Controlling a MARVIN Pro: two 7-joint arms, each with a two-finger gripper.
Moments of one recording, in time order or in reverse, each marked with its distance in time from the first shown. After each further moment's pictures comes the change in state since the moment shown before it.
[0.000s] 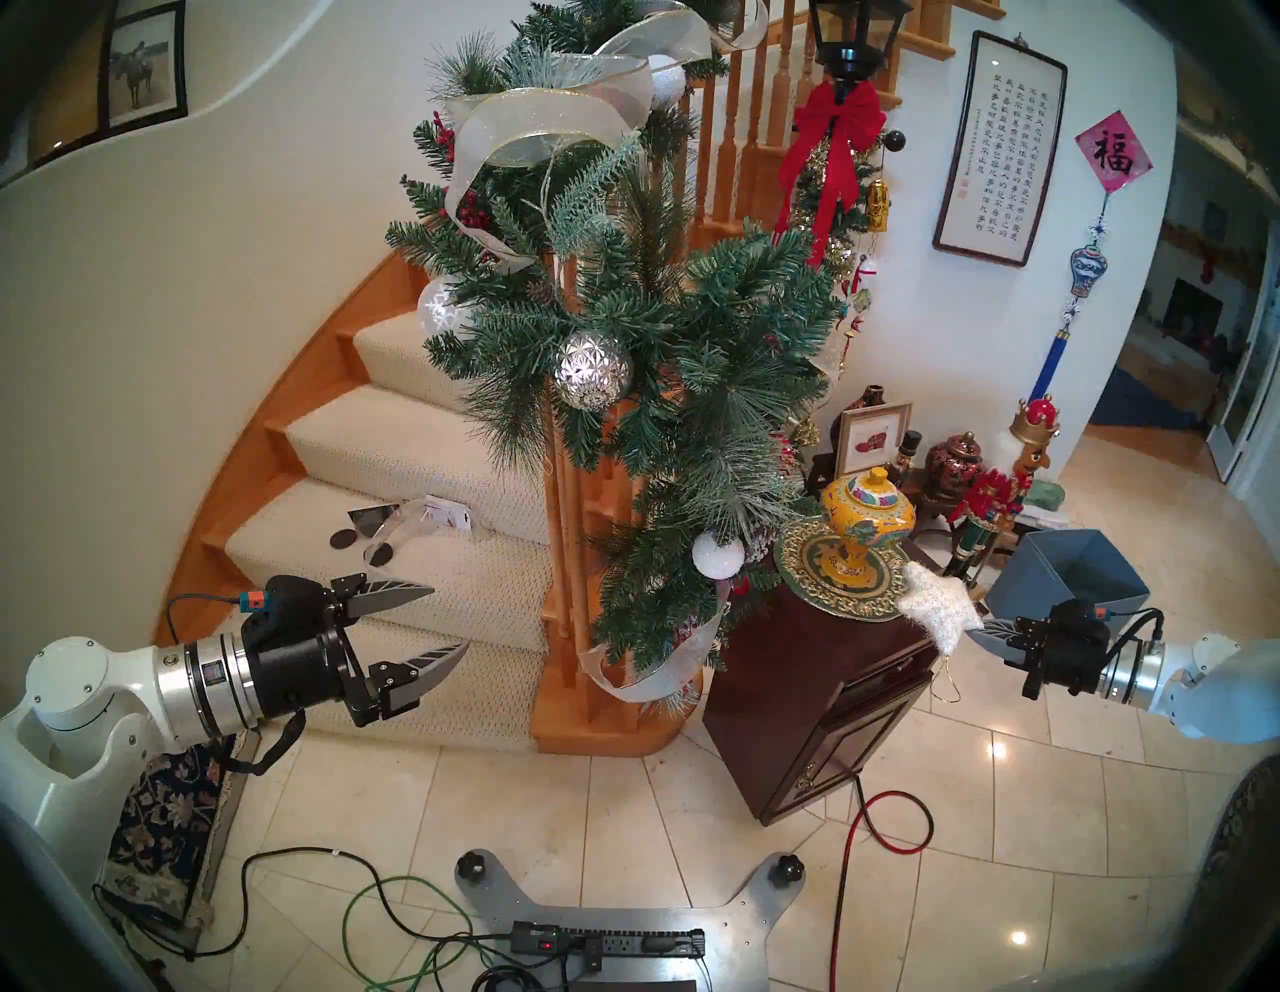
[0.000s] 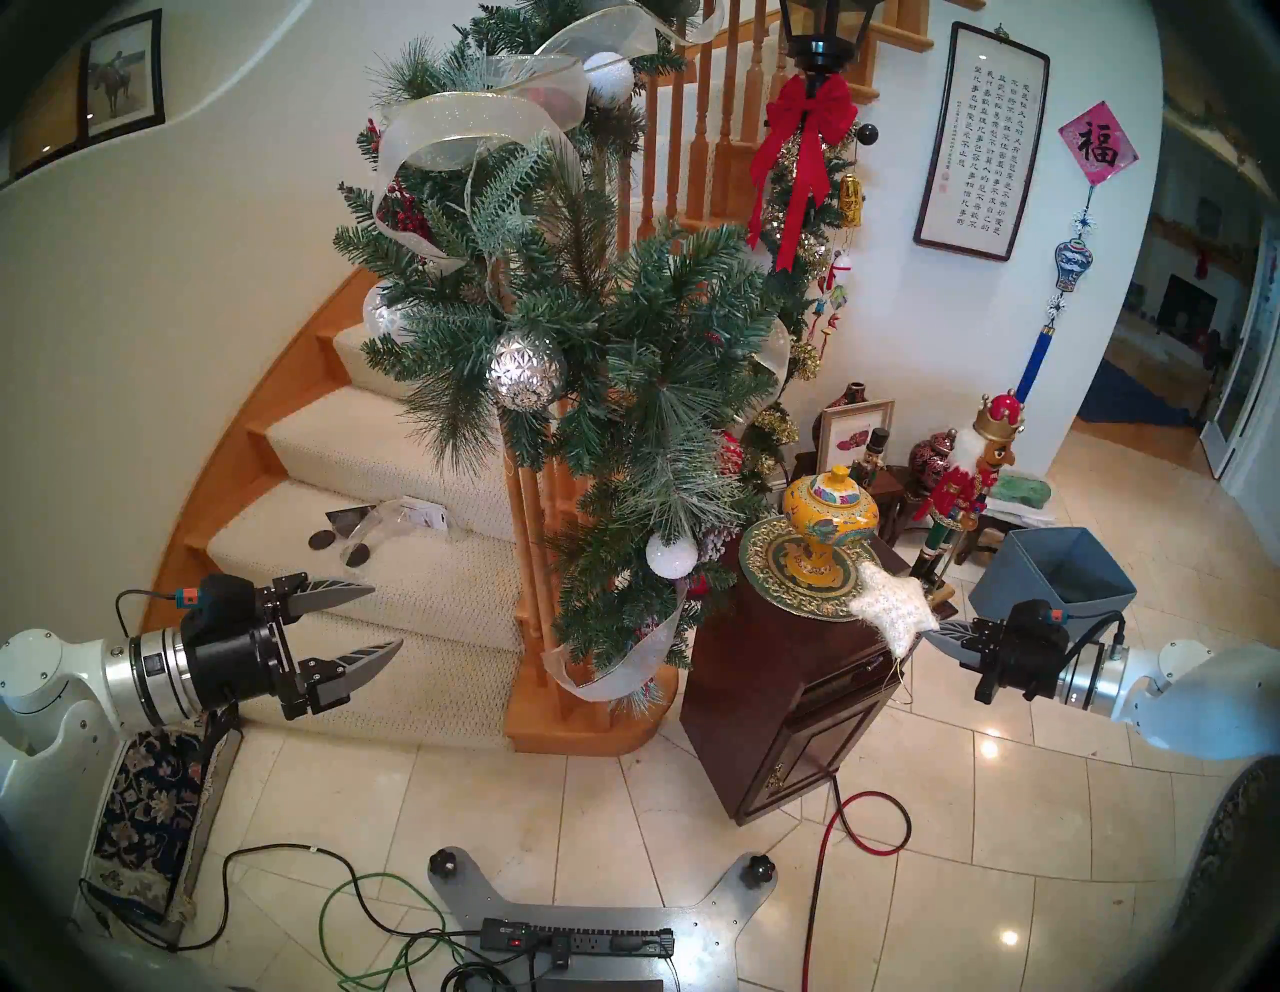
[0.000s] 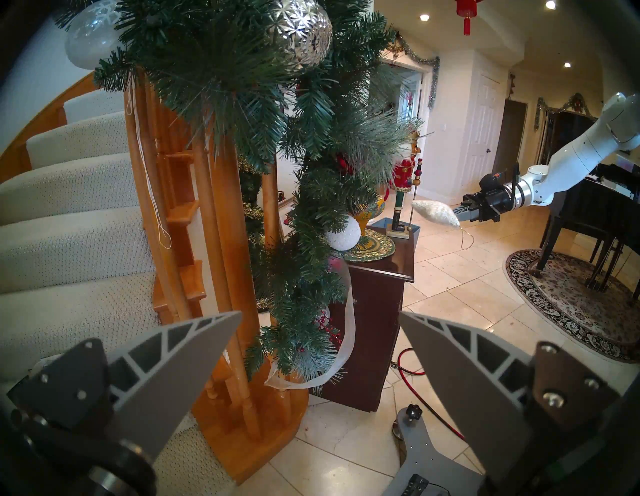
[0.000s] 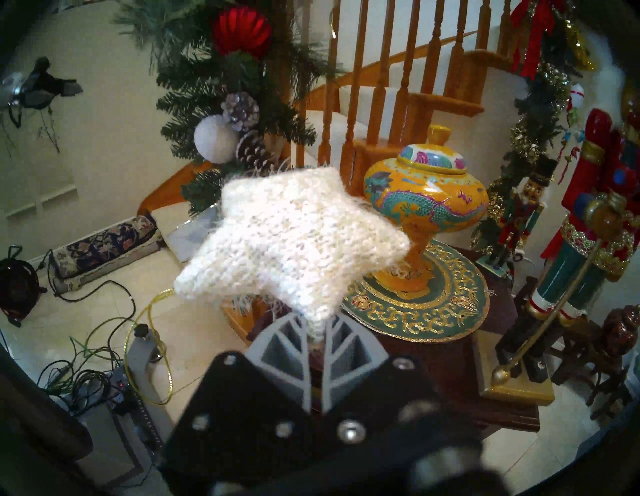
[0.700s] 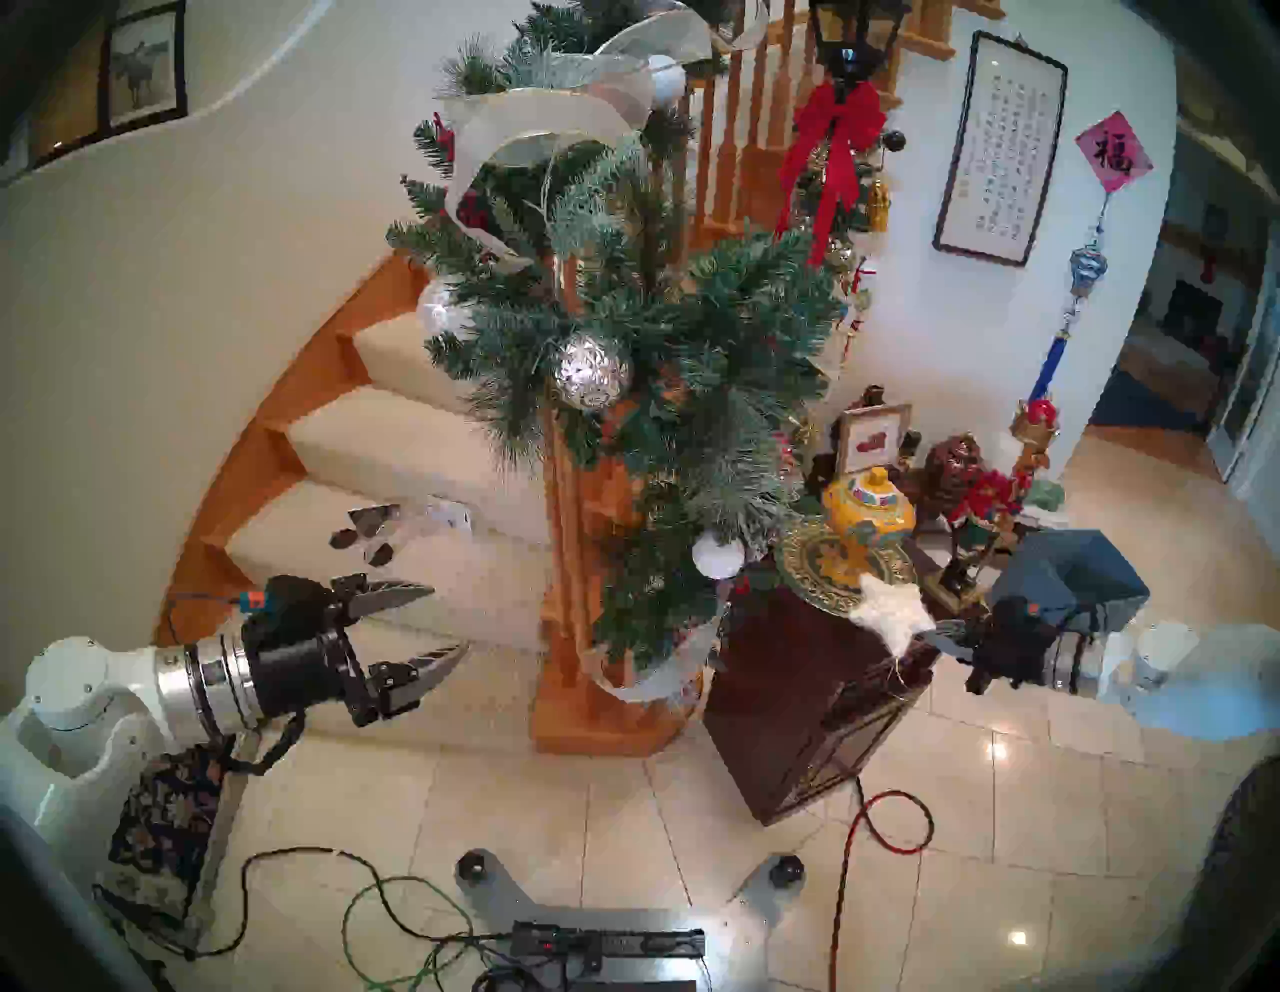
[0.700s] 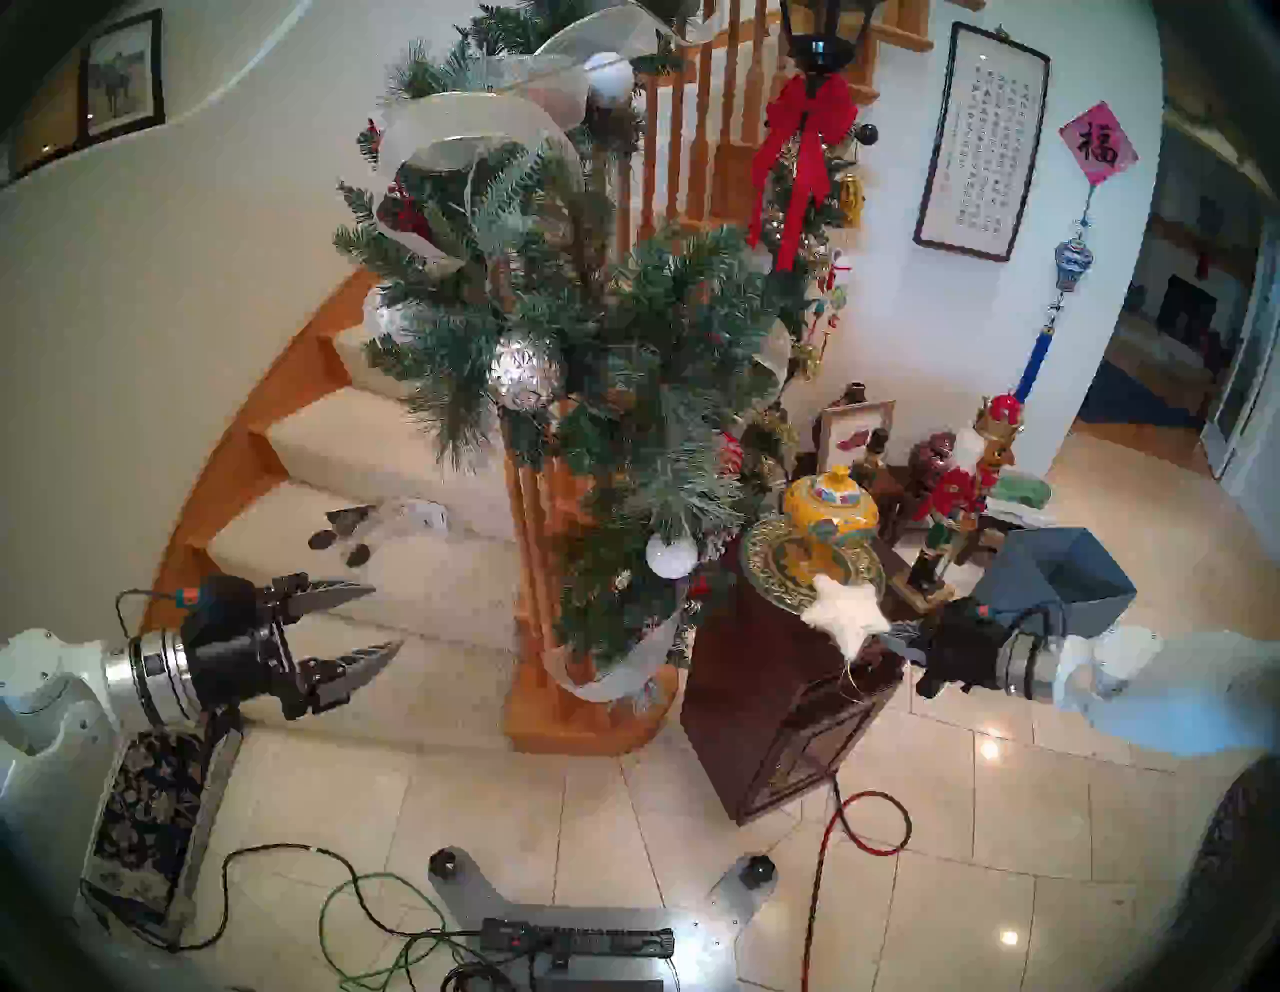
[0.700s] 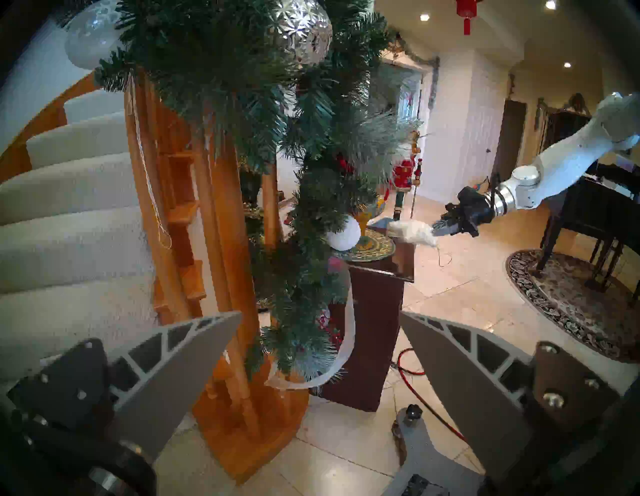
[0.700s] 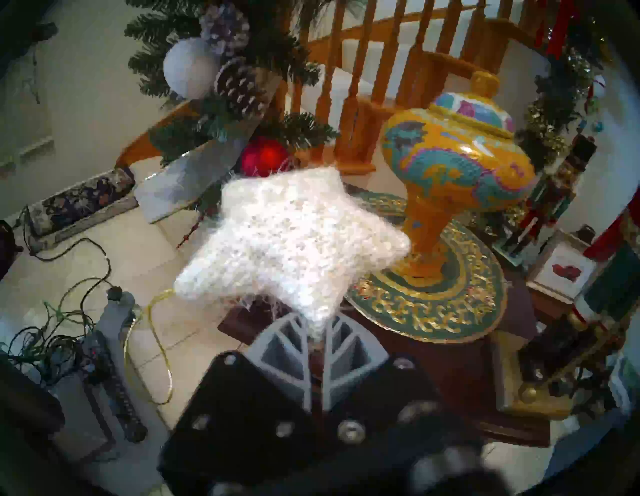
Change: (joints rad) left arm 0.000 0.000 0.000 0.000 0.000 0.000 0.000; right arm -0.042 -0.058 0.097 -0.097 -0.315 0.136 -0.370
